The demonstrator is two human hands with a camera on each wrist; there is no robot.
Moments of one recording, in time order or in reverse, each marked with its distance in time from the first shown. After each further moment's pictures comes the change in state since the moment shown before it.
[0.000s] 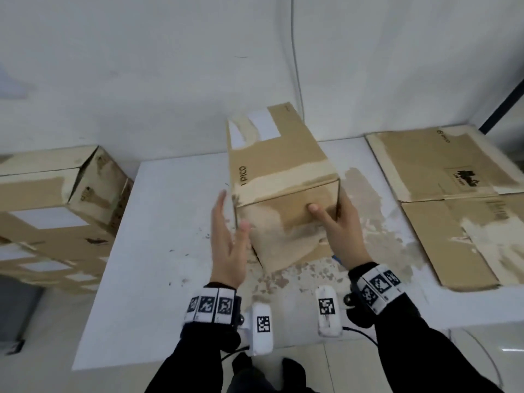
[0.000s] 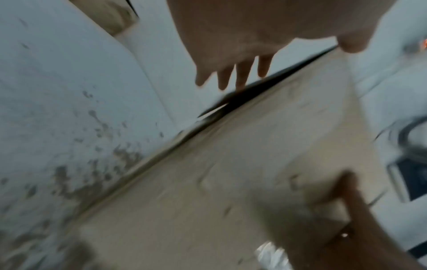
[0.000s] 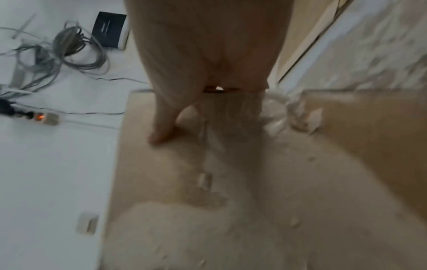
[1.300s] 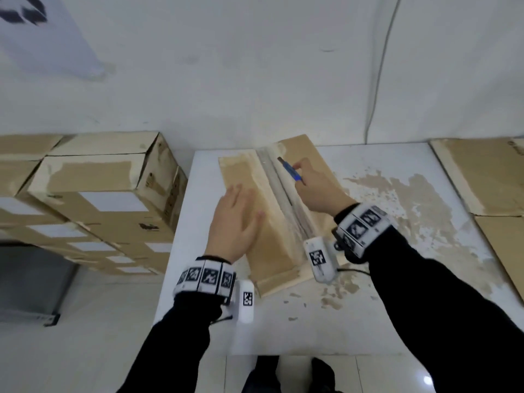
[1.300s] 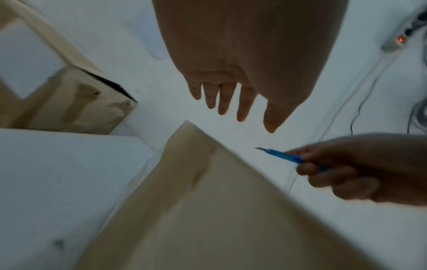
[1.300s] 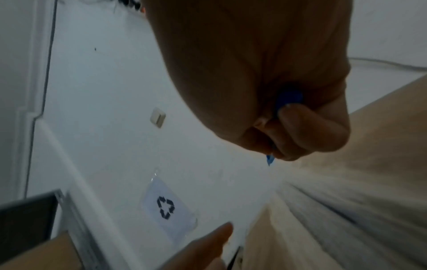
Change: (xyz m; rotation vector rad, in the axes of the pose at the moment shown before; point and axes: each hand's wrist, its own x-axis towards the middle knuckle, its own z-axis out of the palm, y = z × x) left_hand 0.073 -0.059 -0.164 0.691 -0.302 0.009; right_hand 0.064 -0.046 0.200 -0.759 -0.506 0.103
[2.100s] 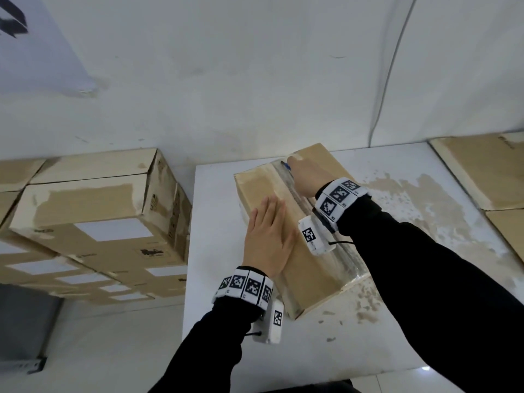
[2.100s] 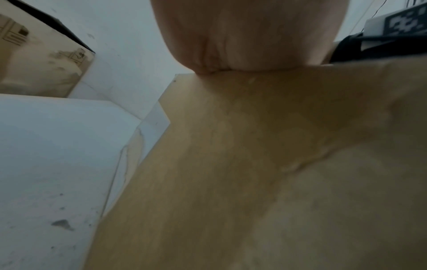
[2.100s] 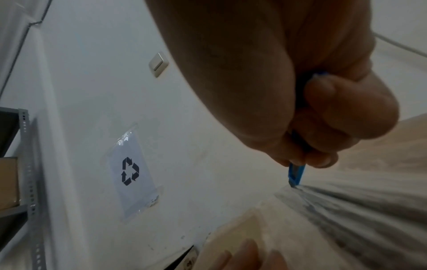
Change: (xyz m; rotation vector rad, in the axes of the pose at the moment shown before) left_hand 0.034 -0.038 0.025 0.196 -0.187 0.162; right_hand 0.073 -0.064 0.025 -0.594 0.012 0.066
